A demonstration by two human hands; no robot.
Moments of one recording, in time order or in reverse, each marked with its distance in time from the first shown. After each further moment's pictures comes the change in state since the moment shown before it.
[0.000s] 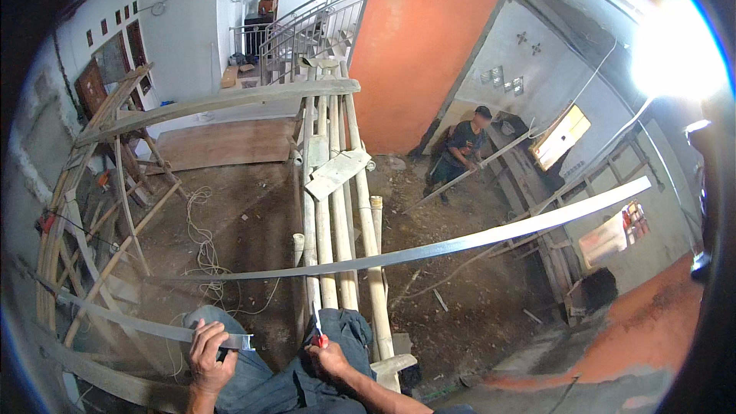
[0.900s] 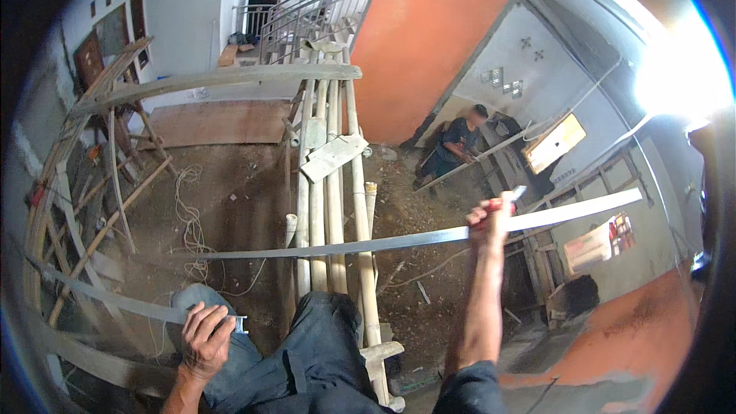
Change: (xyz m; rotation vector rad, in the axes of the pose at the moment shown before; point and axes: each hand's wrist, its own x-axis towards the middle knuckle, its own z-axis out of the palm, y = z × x) left_hand -0.001 0.004 -0.006 0.044 -0.040 0.208; right_hand -0.019 -0.286 -0.305 0.894 0.606 -0.678
